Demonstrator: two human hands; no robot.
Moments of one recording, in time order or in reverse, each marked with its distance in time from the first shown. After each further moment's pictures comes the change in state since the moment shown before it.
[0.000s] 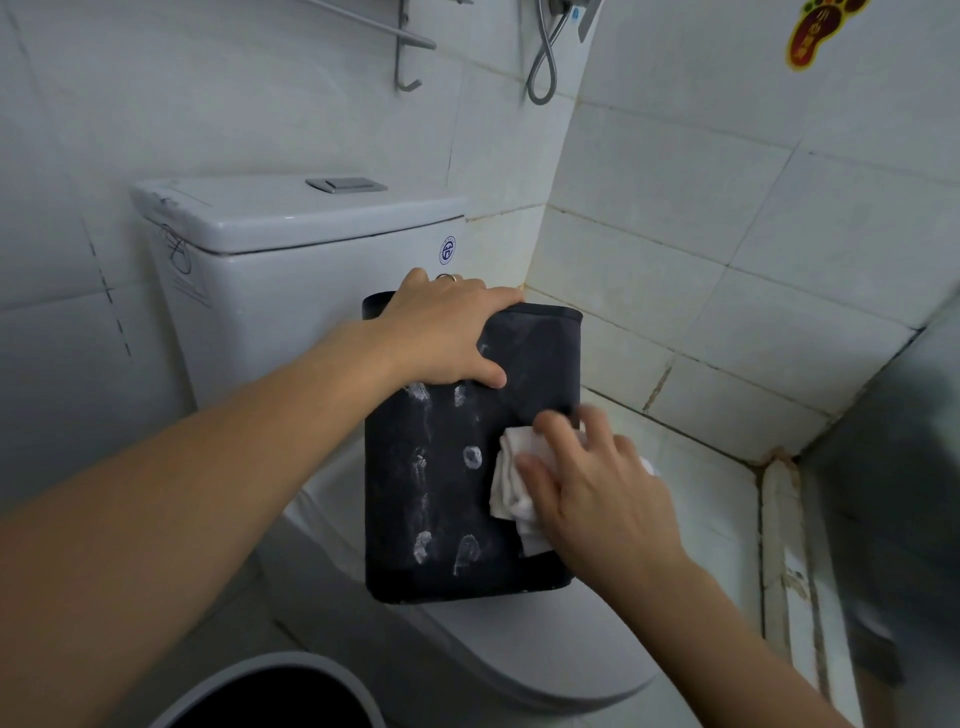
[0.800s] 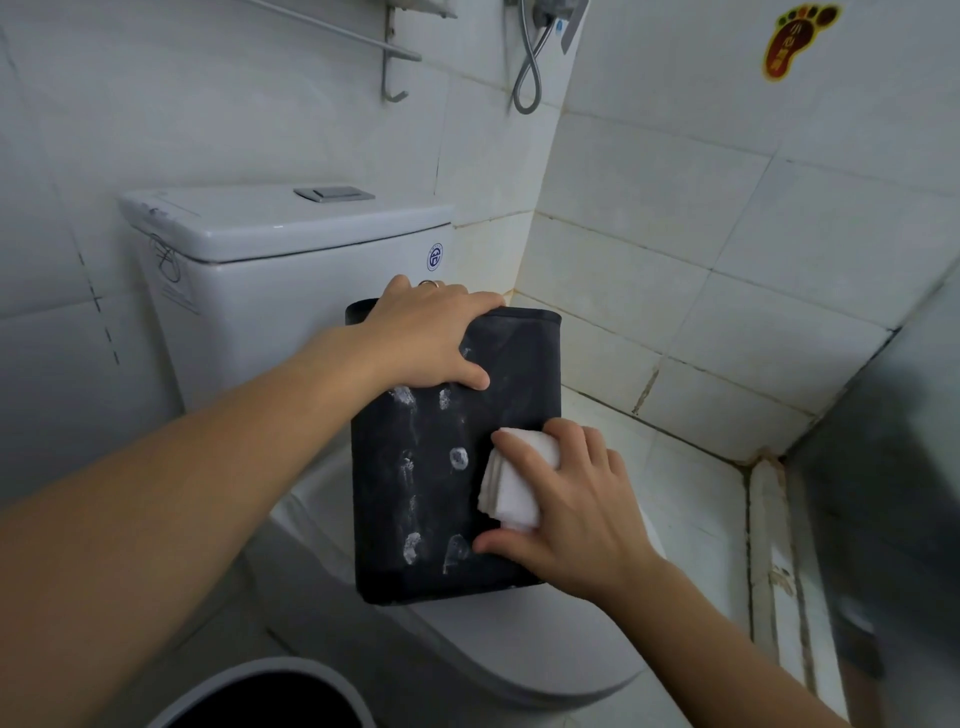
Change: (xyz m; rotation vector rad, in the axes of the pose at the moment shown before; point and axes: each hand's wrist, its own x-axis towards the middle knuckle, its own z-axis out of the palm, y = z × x) left_hand -0.002 -0.002 -0.002 0.002 -0.032 -0.028; right_hand -0.007 0.011 0.012 0.078 0.022 -0.185
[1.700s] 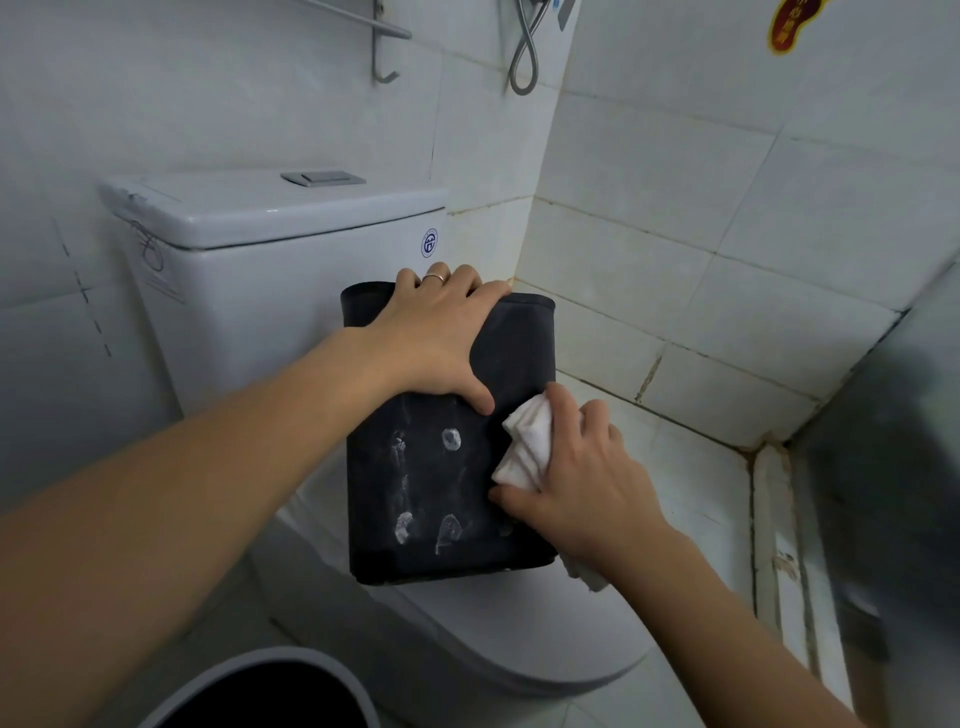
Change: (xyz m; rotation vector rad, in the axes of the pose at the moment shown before) left_hand 0.001 0.015 0.015 0.118 -0.010 0.036; right_hand 0.011 0.001 -0.008 0.069 -0.158 0.315
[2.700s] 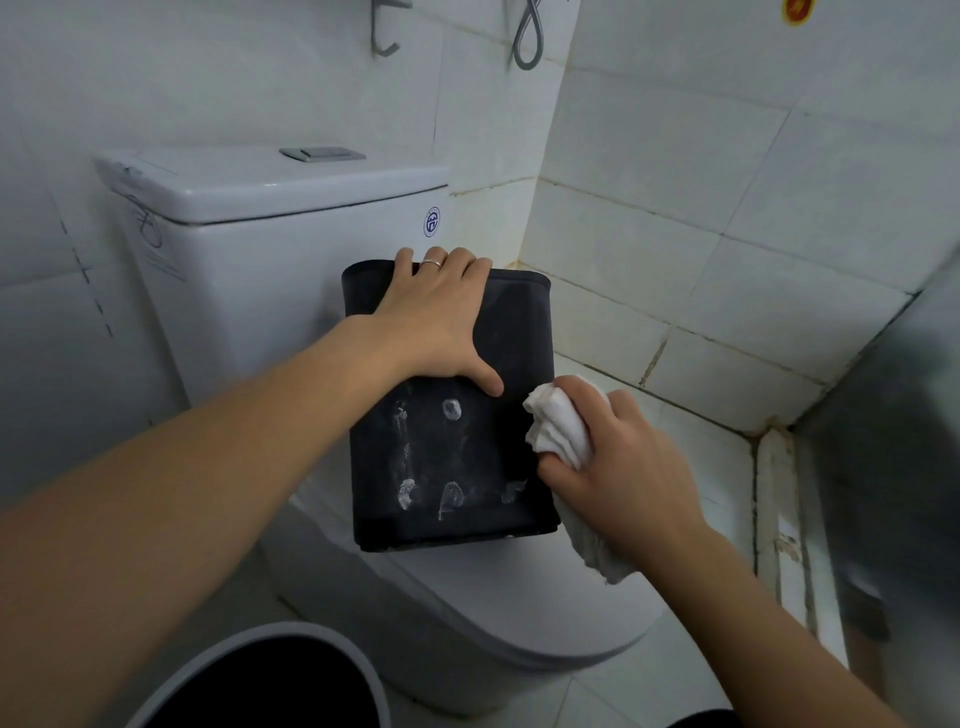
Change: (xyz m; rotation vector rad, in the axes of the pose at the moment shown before) left_hand 0.002 0.002 0.012 0.030 0.009 -0.076; right_hand -0.013 0.019 -0.006 0.018 0.121 -0.034
